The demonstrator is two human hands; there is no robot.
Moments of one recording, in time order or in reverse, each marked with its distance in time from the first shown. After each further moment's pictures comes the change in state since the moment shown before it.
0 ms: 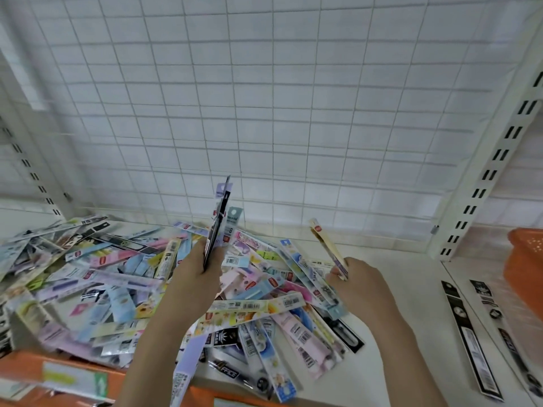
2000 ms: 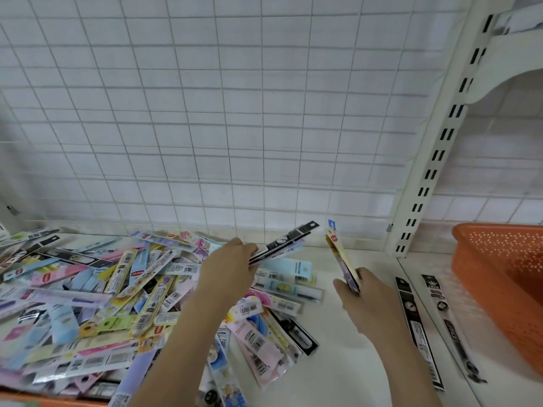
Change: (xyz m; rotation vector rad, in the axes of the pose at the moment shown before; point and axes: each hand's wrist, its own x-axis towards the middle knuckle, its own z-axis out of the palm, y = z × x) left_hand 0.034 0.032 0.096 0.789 -0.158 0.377; right_hand -0.017 0.065 -0.031 0.182 0.150 0.132
